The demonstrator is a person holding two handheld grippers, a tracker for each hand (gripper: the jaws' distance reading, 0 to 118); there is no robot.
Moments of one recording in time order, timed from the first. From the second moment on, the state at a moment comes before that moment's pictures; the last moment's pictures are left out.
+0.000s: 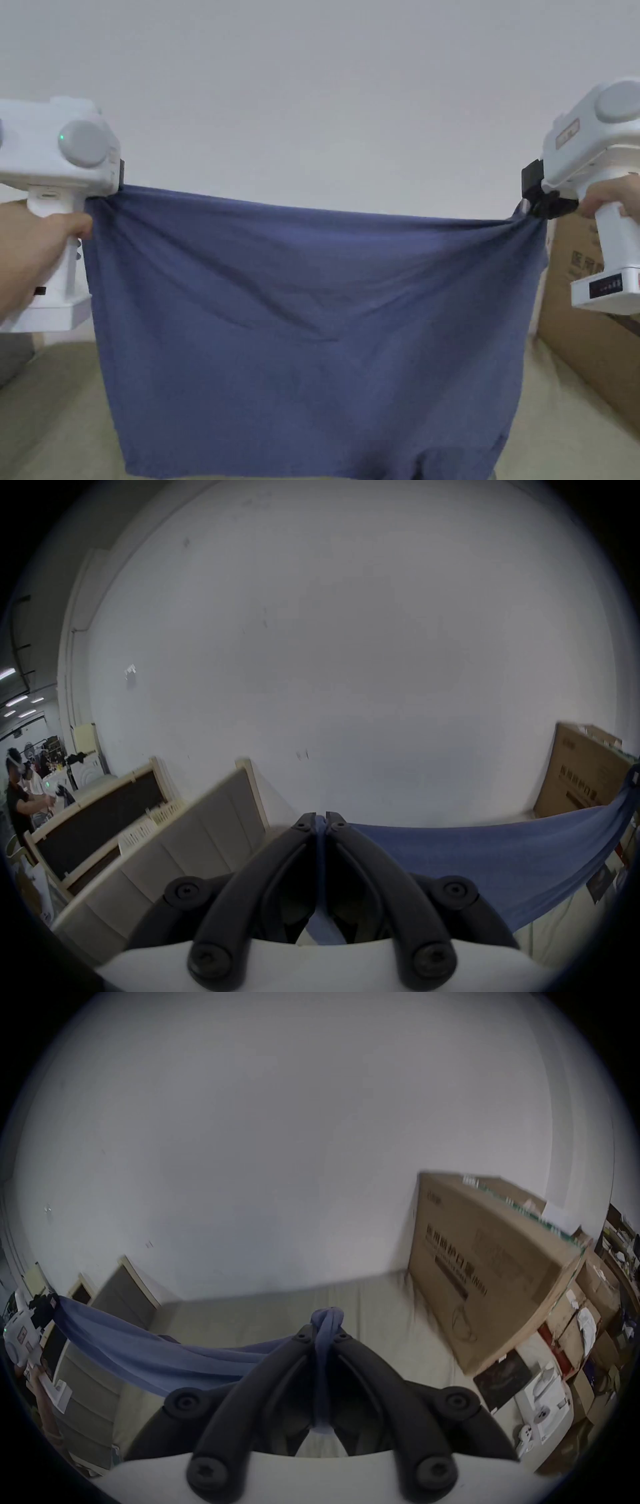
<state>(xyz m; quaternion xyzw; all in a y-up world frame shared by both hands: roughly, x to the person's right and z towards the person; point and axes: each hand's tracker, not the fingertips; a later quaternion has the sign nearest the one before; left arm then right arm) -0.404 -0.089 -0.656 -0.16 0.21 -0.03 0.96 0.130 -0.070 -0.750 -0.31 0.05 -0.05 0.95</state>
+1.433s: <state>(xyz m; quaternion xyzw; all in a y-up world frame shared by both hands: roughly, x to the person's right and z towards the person) -0.387 -0.451 -0.162 -0.45 0.15 0.07 0.88 0.210 -0.439 -0.274 -0.52 0.04 -0.14 0.84</state>
